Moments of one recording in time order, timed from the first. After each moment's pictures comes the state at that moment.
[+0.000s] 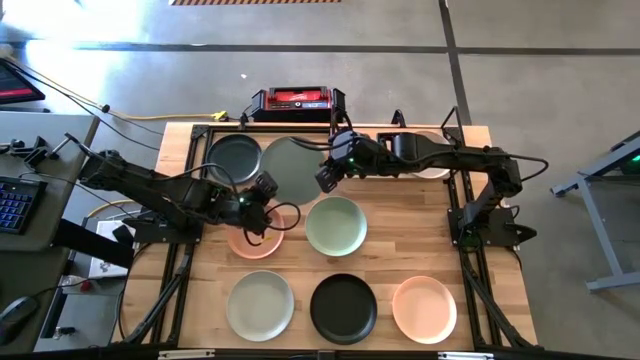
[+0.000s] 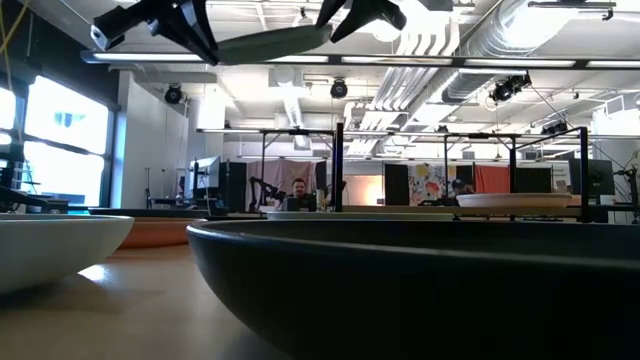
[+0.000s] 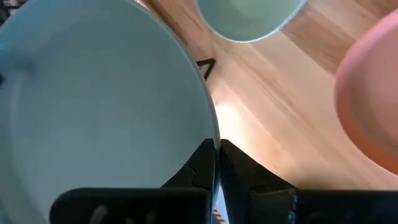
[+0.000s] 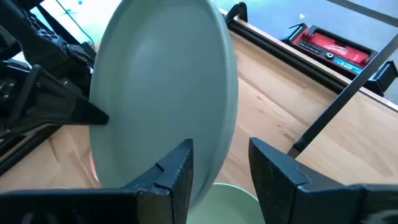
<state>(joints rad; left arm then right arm) -0.28 1.24 1.11 -0.87 -0.72 0.90 -0.05 1.72 1.85 -0.89 0.33 0.63</state>
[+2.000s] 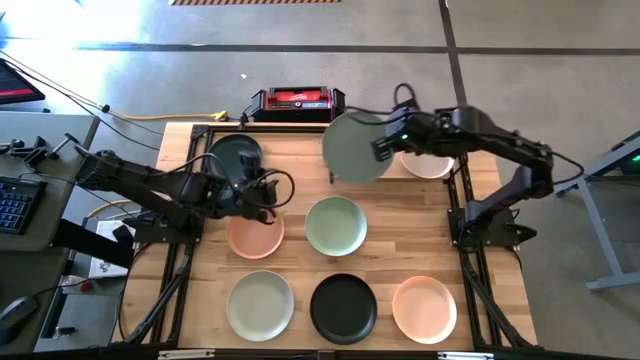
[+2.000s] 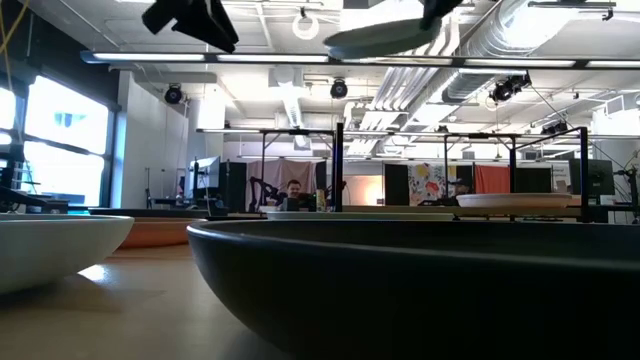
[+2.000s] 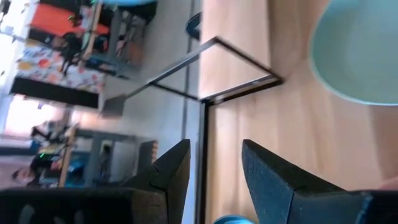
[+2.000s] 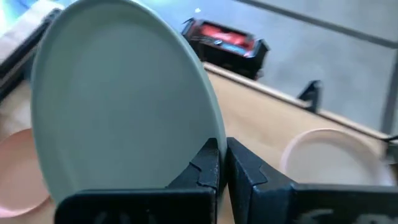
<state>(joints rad) -0.23 1.21 1.11 -0.73 -0.89 0.37 -0.17 1.46 1.85 -1.38 0.53 0.79</state>
